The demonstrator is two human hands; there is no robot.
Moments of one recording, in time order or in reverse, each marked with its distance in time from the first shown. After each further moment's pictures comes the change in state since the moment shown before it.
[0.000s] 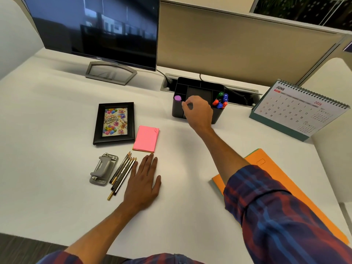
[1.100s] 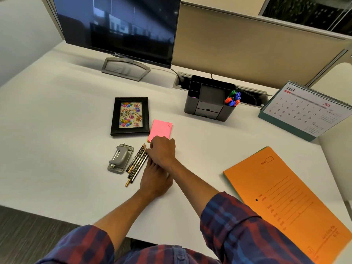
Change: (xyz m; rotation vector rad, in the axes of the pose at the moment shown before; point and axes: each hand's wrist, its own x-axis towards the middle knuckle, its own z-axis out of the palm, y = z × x) left_hand -0.005 0.004 -0.012 -0.023 -0.039 0.004; right_hand -0.149 -0.098 0.092 -0.216 -0.545 -0.027
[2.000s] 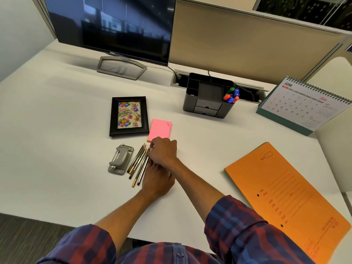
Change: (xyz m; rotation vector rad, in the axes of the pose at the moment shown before) left_hand -0.001 0.003 -0.008 -0.002 -0.035 -0.004; right_hand -0.007 -0.005 -0.008 0.030 -0.070 0.071
